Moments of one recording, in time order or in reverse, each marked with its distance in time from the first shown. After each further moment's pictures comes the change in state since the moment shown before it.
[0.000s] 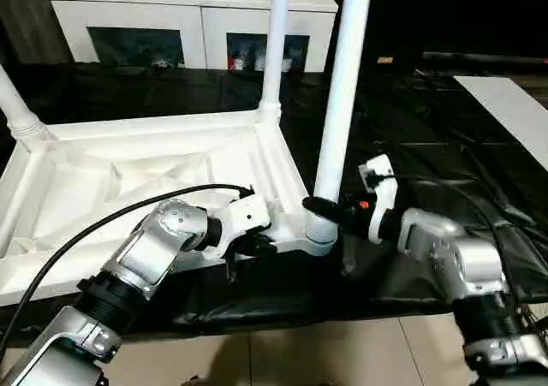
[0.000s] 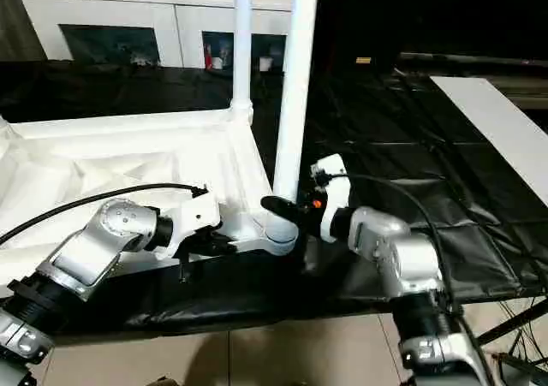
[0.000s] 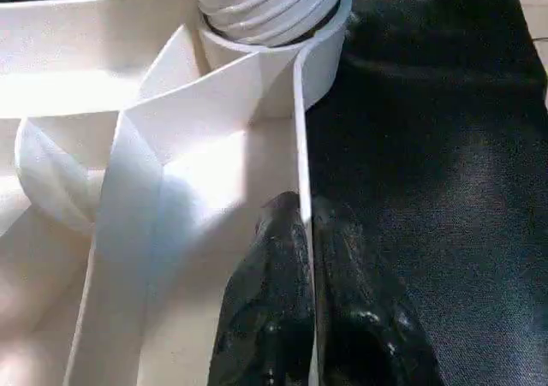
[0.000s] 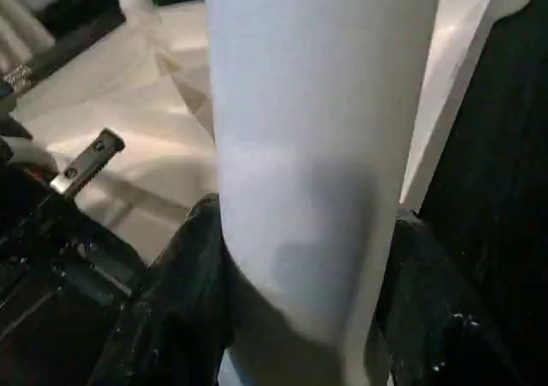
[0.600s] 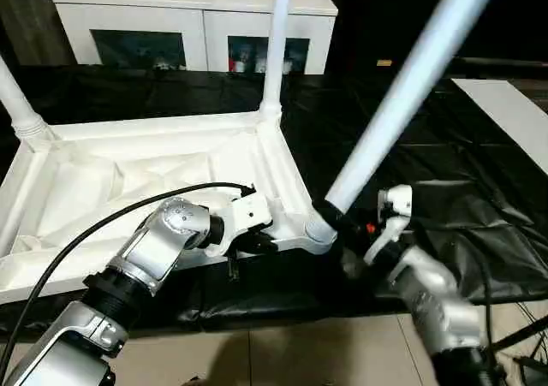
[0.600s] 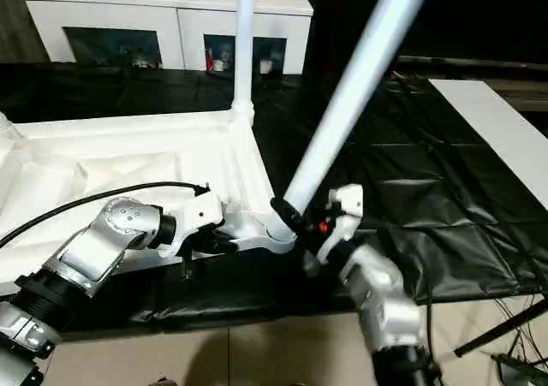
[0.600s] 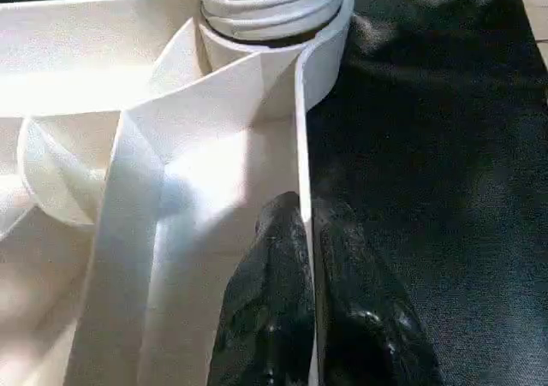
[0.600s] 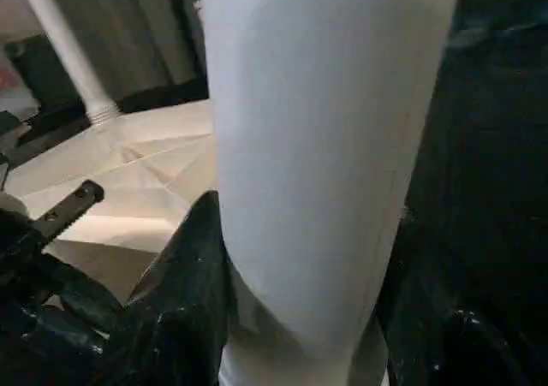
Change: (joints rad) left arm -0.022 -0.020 0.001 0.061 0.004 -0.019 0.015; right arm 0.203 0.162 -0.053 0.061 -0.022 -0.473 -0.081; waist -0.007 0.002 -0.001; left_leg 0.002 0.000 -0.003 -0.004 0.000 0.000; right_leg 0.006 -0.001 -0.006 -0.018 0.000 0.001
